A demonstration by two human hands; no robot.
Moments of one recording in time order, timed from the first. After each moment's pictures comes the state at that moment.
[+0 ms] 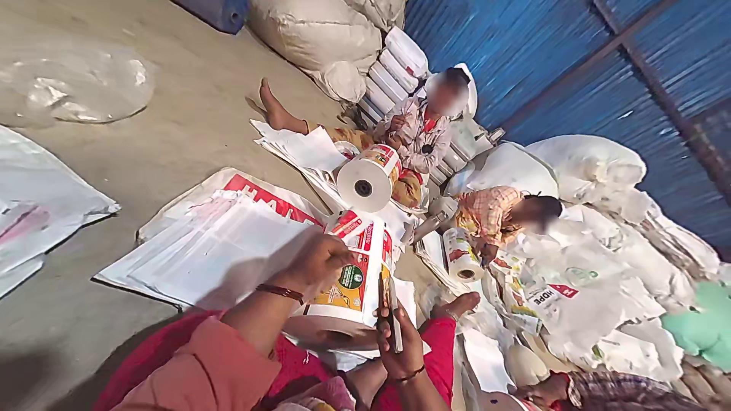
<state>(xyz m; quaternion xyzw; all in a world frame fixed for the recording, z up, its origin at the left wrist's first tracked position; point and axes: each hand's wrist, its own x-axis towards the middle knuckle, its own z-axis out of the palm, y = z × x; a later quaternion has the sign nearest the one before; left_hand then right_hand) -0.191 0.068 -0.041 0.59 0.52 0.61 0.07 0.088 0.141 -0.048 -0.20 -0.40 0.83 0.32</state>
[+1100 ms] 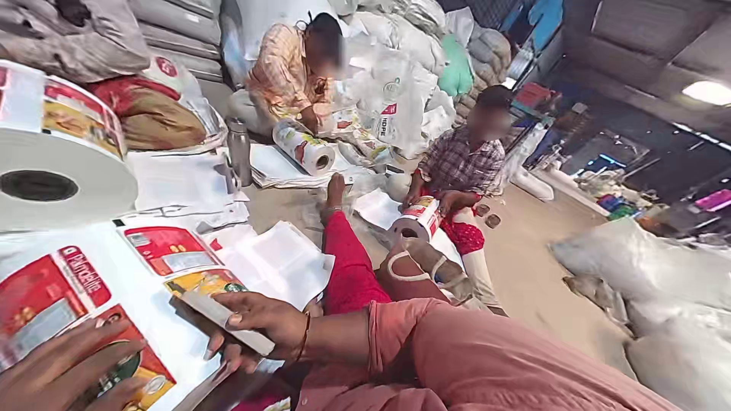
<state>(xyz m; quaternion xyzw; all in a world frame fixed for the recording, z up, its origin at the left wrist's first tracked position) -0.193 0.105 -0.070 0.82 0.47 0.31 0.09 0.087 0.134 -0.044 -0.19 -0.46 0.80 0.34</state>
